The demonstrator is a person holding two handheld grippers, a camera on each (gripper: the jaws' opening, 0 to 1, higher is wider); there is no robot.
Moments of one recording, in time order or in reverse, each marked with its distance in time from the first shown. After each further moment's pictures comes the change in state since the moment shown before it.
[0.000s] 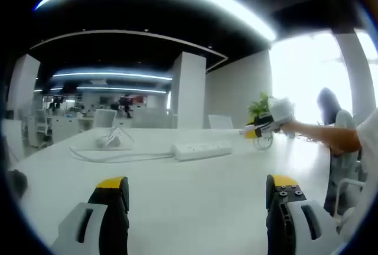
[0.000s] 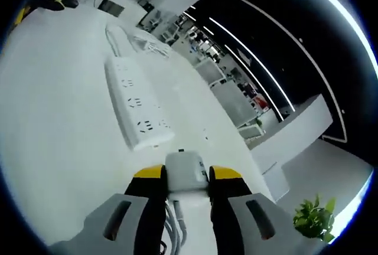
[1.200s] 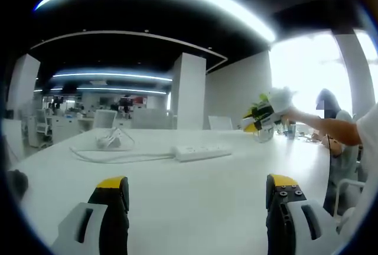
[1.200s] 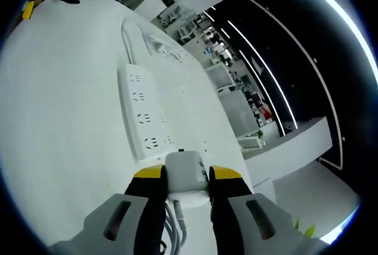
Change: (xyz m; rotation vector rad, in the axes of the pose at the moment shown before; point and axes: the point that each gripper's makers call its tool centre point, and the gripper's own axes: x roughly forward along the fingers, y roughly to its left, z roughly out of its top) left arm -0.001 0.005 0.005 -0.001 -0.006 0.000; right arm -0.012 0.000 0.047 -0.164 0.025 0.037
